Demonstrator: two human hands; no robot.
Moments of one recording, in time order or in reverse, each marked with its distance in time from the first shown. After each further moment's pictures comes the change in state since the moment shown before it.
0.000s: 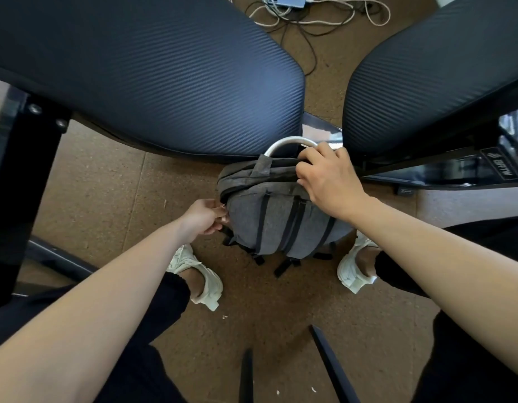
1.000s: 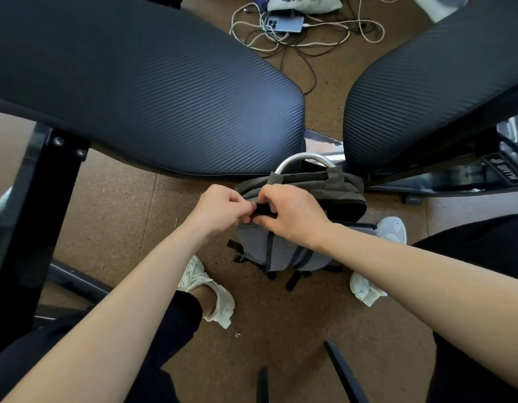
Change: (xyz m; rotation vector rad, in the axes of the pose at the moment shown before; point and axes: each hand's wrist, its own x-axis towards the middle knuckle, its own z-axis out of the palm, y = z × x) left_hand -0.066 0.078 -0.001 0.278 0.080 0.353; right_hand 0.012 -0.078 -0.012 0.529 -0.027 0.078
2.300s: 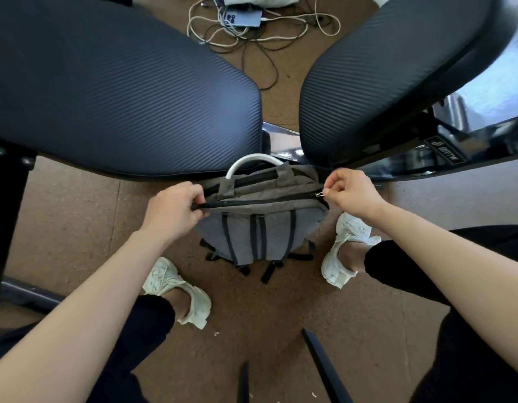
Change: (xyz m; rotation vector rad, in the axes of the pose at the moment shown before) left_hand 0.014 -0.018 0.008 0.750 0.205 0.302; right_hand -0.078 0.138 -0.069 0.301 0.090 0.675
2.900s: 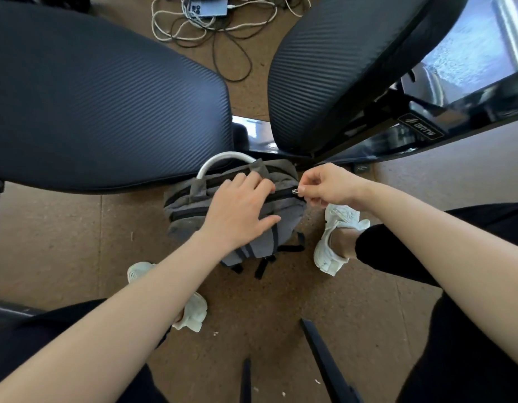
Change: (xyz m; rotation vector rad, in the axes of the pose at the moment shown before) left_hand 0.015 0.137 0.031 0.135 0.118 0.525; right_hand 0.002 0.003 -0.017 0.049 -0.344 0.036
